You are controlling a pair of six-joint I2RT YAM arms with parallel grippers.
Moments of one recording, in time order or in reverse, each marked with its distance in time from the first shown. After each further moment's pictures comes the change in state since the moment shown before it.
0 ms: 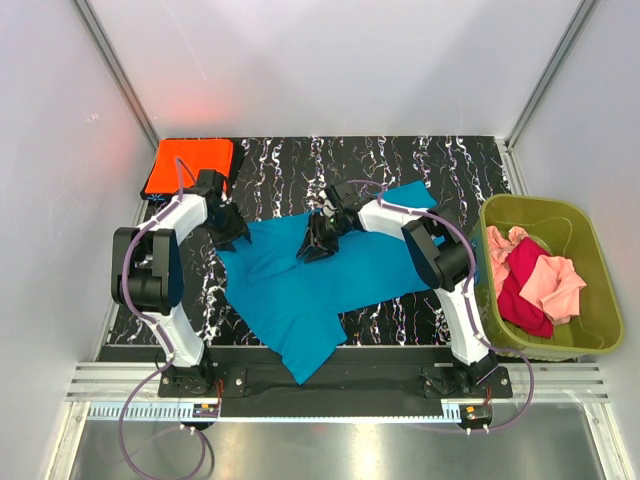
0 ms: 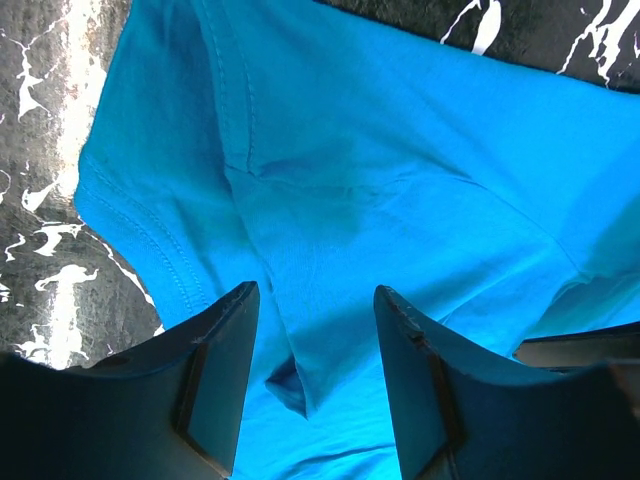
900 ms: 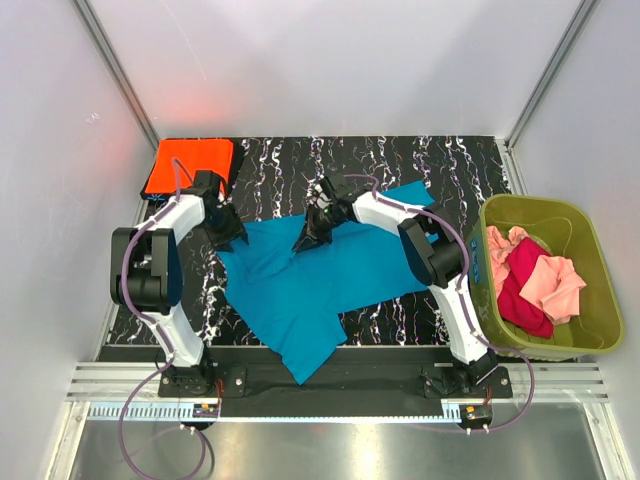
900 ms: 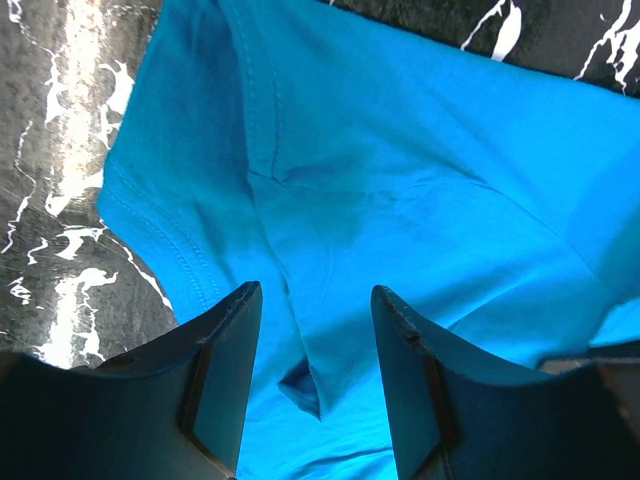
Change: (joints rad) left arm 0.019 0.000 -0.007 0.003 0.002 0.019; right arm 0.002 0.069 0.142 -0.049 -0.036 0.085
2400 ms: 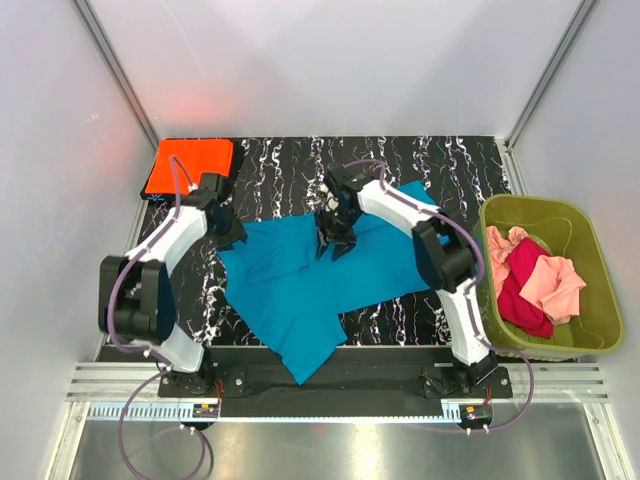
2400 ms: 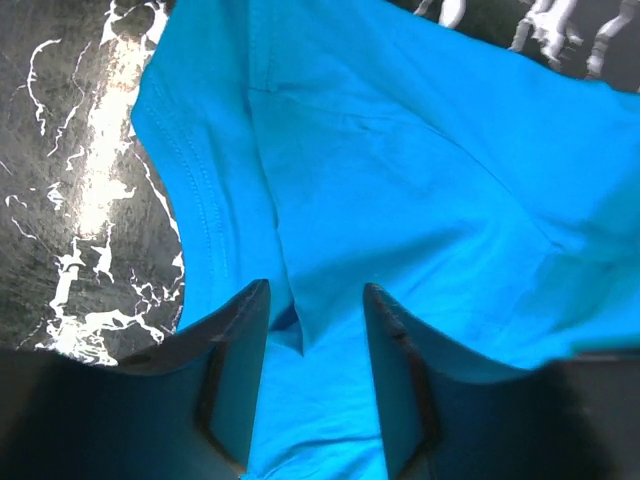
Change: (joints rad) left arm -0.093 -0.229 -0.100 0.002 -0.166 -0.106; right arm -0.003 -0.066 0.114 -0.515 0.290 -0.402
